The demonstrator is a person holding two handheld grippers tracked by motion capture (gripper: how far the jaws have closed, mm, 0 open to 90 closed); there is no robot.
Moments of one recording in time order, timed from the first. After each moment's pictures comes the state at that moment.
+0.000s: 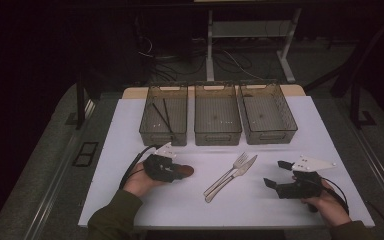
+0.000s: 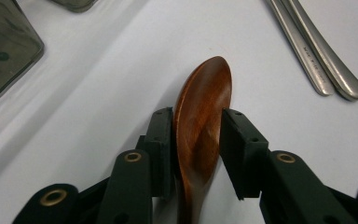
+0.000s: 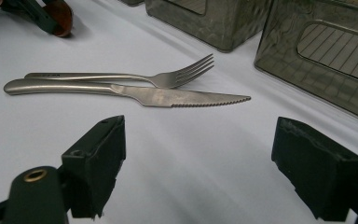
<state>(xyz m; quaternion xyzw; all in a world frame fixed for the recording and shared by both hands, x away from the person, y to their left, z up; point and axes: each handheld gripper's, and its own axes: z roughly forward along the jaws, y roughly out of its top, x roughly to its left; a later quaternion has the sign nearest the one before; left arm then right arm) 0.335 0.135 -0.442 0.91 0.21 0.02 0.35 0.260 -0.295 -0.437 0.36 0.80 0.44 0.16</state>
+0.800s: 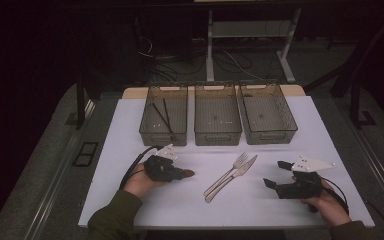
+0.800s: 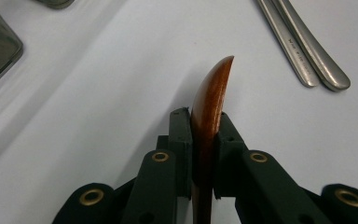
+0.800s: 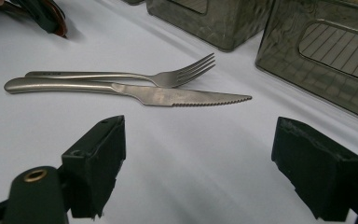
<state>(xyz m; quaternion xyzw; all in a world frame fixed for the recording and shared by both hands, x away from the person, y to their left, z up) 0.332 0.133 -0.440 0.92 0.20 0.01 0.35 0.260 -0.295 -0.437 0.36 0.81 0.44 0.16</state>
